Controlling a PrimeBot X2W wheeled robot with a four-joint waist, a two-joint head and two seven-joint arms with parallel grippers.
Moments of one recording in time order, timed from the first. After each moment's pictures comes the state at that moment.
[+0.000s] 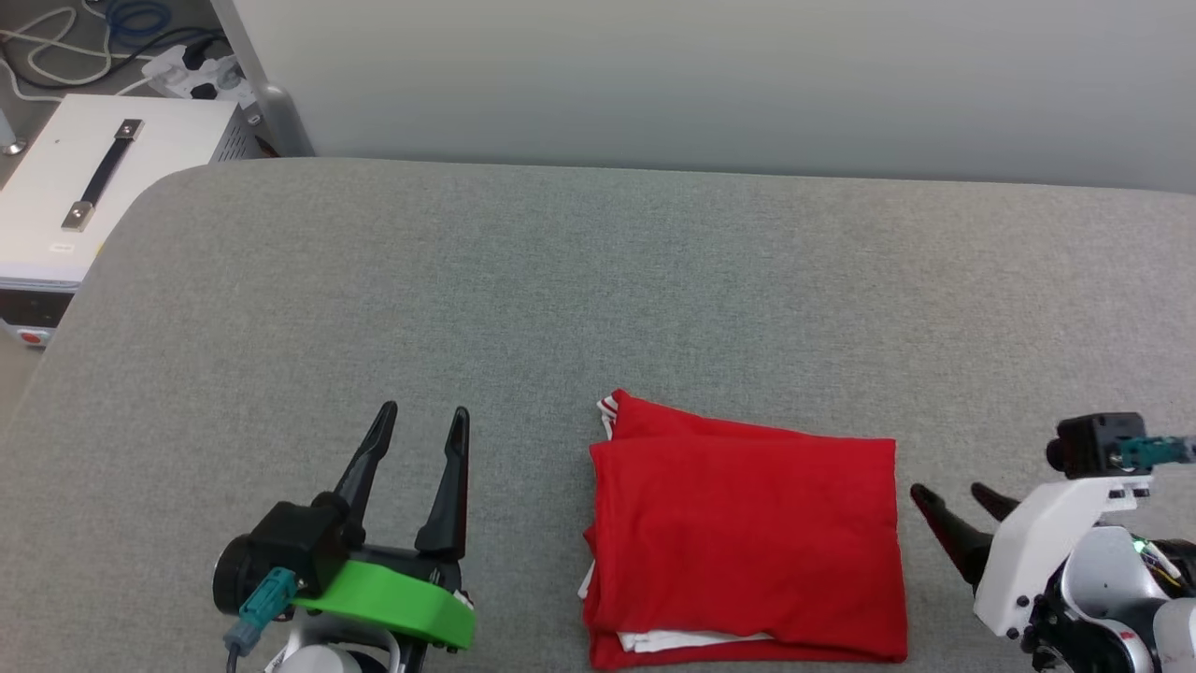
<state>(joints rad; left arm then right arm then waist) 0.00 0.10 -0.14 0.04 -0.26 -0.13 -0.26 -0.02 -0.21 -0.01 -0.09 0.46 0.13 0.61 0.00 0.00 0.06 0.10</state>
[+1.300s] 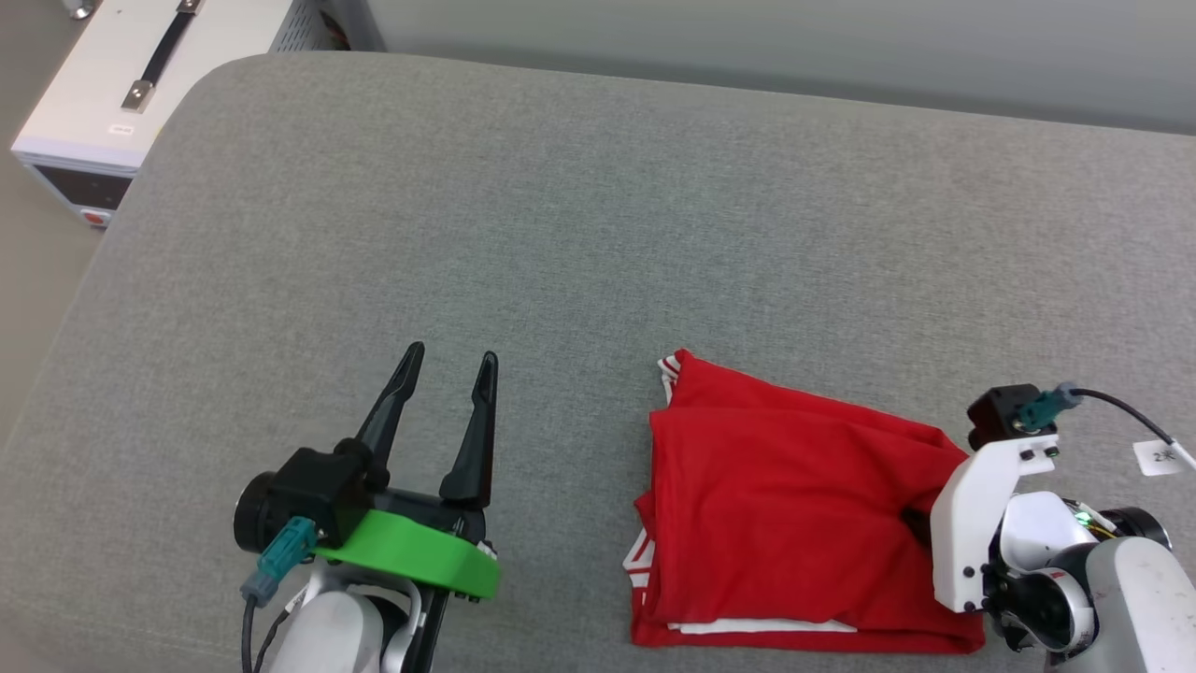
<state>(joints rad) -0.10 0.10 -0.18 0.05 -0.27 -0.13 -0.26 -0.17 -0.18 0.05 0.10 0.36 0.13 0.90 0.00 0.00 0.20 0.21</state>
